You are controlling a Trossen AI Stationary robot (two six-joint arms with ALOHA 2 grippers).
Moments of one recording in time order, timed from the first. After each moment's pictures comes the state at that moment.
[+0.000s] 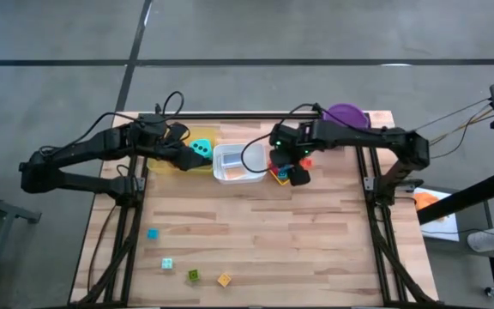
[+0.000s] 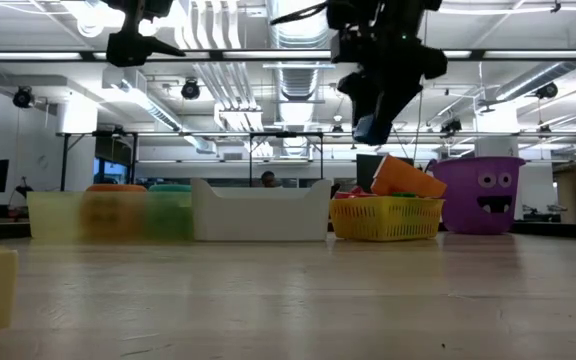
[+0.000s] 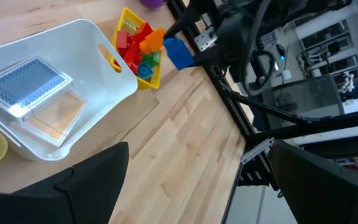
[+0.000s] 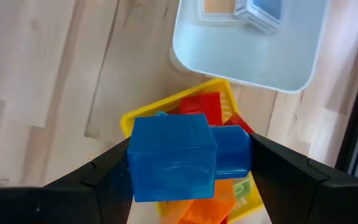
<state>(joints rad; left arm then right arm) 0.26 0.95 0.99 -0.58 0.23 -0.87 -0.21 1.66 1.43 -1.01 0.00 -0.49</state>
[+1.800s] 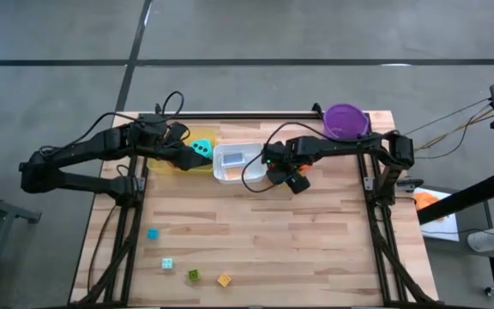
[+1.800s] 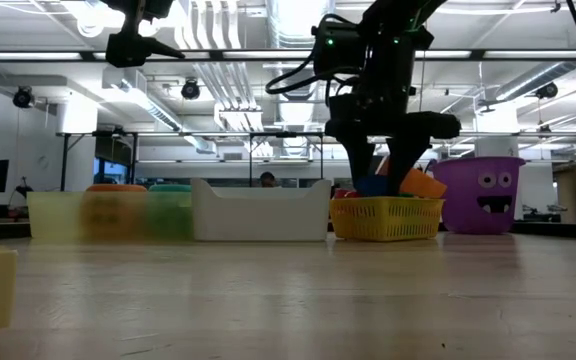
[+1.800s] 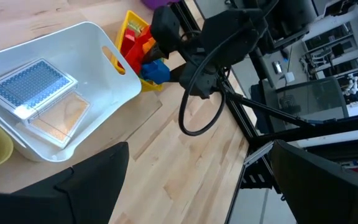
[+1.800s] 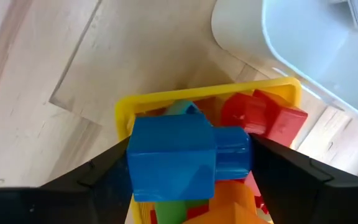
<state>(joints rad) 0.26 0.95 0.99 -0.58 0.21 -0.87 -0.17 1.80 1.31 -0.90 0.11 -0.71</state>
